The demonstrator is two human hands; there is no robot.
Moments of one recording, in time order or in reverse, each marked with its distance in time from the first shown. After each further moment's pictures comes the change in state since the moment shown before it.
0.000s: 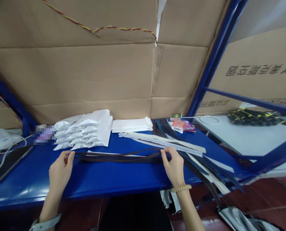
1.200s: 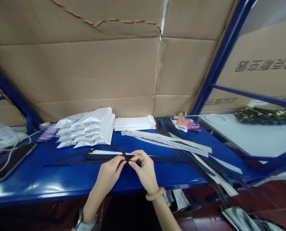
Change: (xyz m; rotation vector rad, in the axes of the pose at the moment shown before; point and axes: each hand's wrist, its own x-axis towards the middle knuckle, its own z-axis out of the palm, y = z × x) left_hand -0.069 0.115 0.036 -0.240 -0.303 0.687; right_hand -0.030 -0.091 0.057 0.856 -0.418 0.324
